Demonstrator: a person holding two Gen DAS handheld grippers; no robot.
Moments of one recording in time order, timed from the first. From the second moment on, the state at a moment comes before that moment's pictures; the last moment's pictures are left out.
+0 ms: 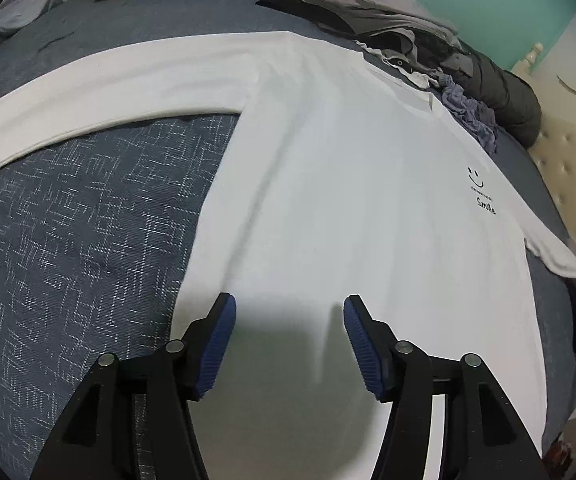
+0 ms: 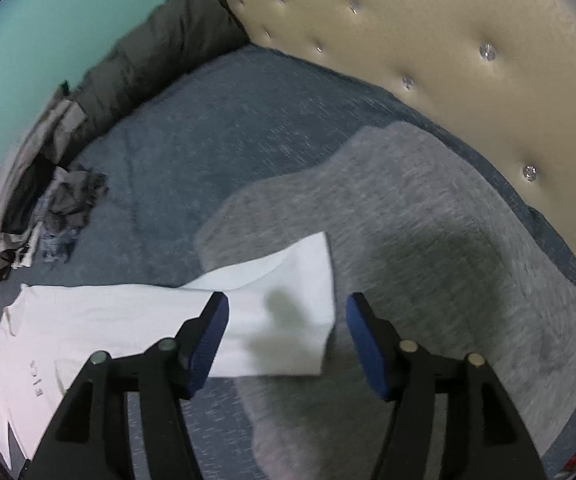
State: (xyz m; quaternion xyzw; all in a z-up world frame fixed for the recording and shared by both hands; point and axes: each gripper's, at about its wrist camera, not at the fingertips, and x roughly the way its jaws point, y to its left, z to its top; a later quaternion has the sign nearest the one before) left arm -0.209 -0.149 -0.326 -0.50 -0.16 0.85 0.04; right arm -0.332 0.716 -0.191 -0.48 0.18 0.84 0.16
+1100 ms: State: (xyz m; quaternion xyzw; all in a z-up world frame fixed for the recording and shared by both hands) left arm -0.193 -0.144 -0.320 -0.47 -0.17 0.86 0.04; right arm -0.351 0.671 -0.145 -0.48 0.09 0.87 0.11
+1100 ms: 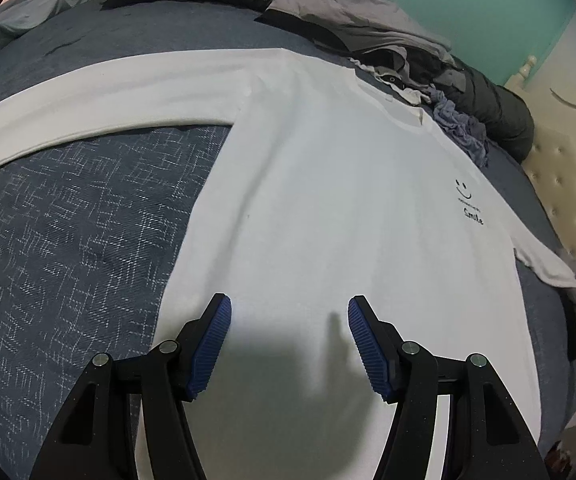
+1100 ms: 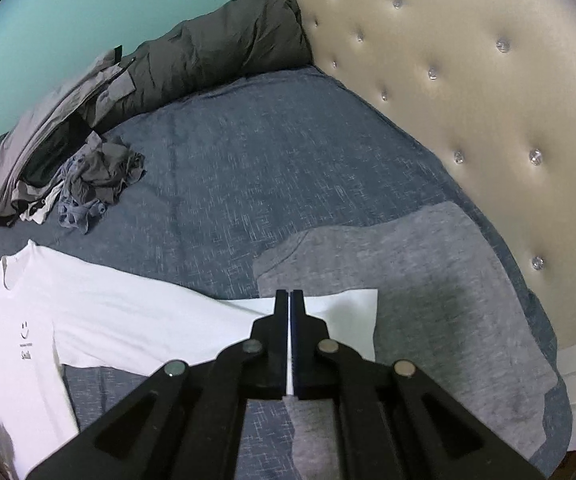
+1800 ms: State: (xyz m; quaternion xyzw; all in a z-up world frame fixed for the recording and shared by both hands) left arm -0.194 -0.141 -0.328 -0.47 -0.18 0.86 0.05; right arm -0.345 0.692 -0.216 -0.54 0.13 0.82 0.13
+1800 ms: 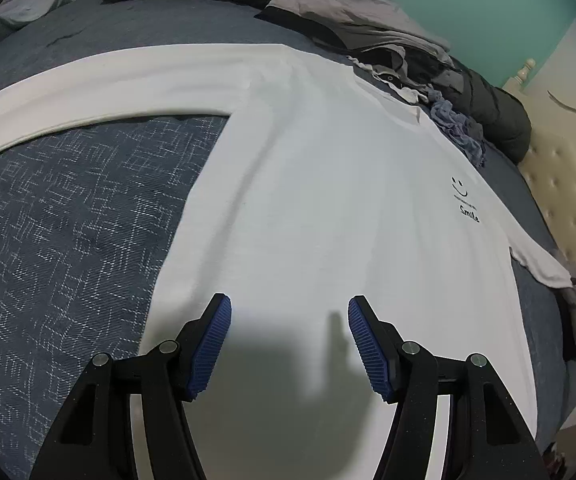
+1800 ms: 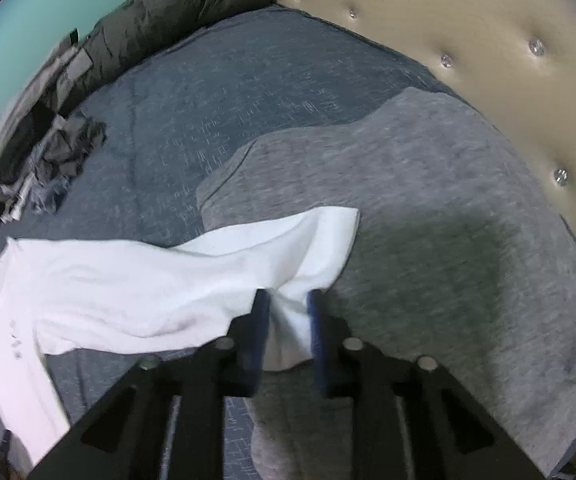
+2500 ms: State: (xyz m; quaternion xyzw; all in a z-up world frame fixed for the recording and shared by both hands) left arm -0.176 -0.155 -0.302 -0.45 -0.19 0.87 0.06; right arm -0.347 0.547 -0.082 -0.39 0.15 0.90 -0.07
